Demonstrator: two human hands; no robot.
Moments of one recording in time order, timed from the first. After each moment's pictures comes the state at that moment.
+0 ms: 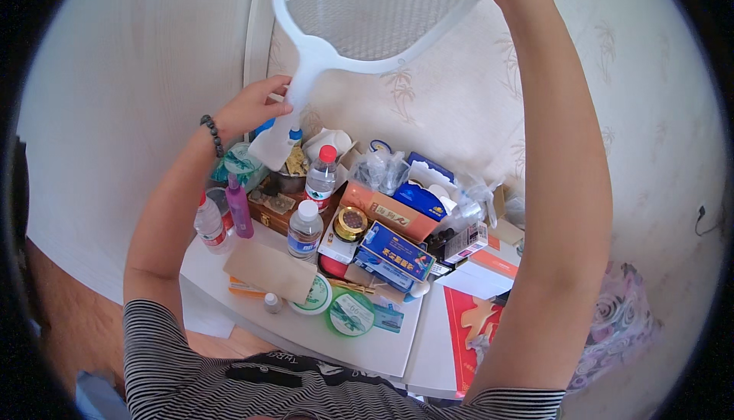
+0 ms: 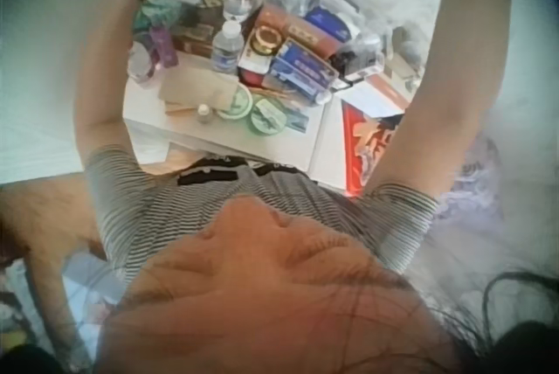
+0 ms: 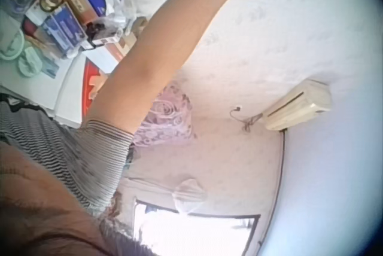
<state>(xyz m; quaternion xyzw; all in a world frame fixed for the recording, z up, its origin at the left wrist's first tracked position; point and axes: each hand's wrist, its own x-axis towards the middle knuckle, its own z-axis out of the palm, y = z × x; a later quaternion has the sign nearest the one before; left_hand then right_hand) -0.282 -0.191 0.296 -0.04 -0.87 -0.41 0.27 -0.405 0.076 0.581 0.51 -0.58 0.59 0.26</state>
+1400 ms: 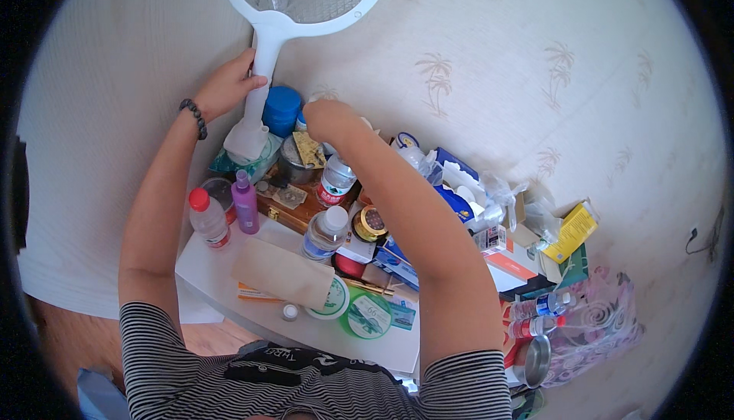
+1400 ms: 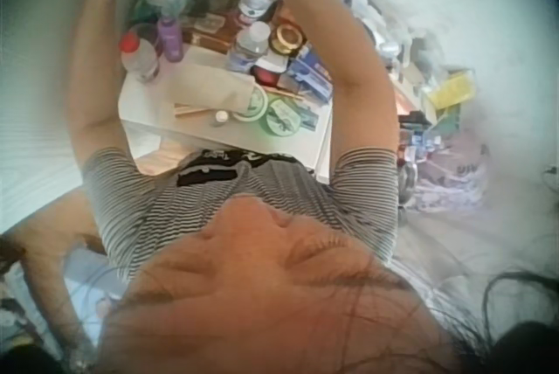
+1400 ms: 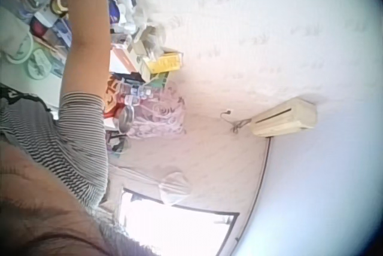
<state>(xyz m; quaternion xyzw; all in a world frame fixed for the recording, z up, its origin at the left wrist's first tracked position) -0.291 -0.276 0.256 0.04 -0.88 -0.36 0.30 -0.418 -0.094 0.253 0.53 -0.84 -0.13 0.01</state>
